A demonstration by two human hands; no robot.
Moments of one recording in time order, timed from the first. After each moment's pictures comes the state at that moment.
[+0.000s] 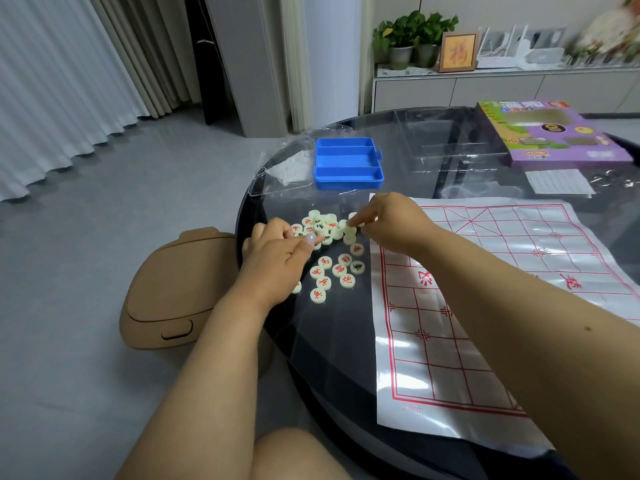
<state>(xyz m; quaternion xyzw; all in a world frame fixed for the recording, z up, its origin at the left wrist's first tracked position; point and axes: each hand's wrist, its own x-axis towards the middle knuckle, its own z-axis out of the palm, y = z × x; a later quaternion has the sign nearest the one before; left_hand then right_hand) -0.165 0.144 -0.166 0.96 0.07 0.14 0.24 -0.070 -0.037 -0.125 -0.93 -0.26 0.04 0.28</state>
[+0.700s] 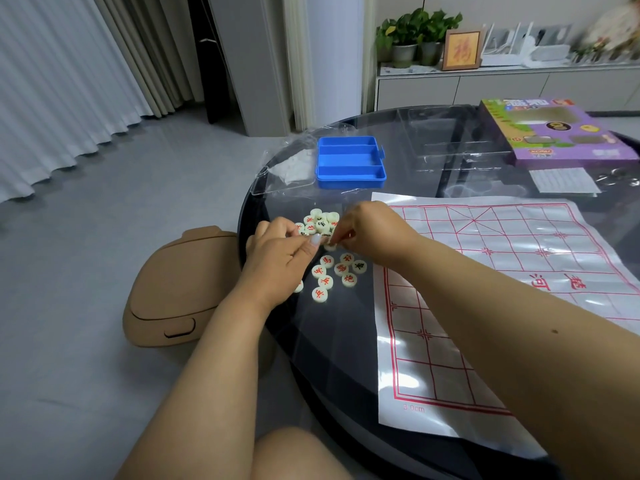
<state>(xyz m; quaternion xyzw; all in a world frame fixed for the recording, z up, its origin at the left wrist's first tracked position) -0.167 0.145 -0.171 0.95 0.06 0.16 0.28 -0.079 -0.015 -0.133 -0.91 -0.38 0.02 0.18</state>
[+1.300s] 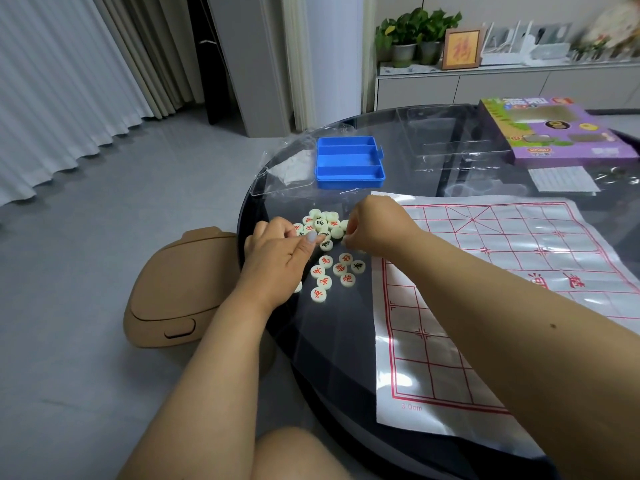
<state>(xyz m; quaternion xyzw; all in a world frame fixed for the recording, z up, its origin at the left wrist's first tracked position) -0.158 0.150 -0.181 0.95 0.06 0.19 0.24 -0.073 -0.010 -0.129 -0.96 -0.22 0.06 0.17</state>
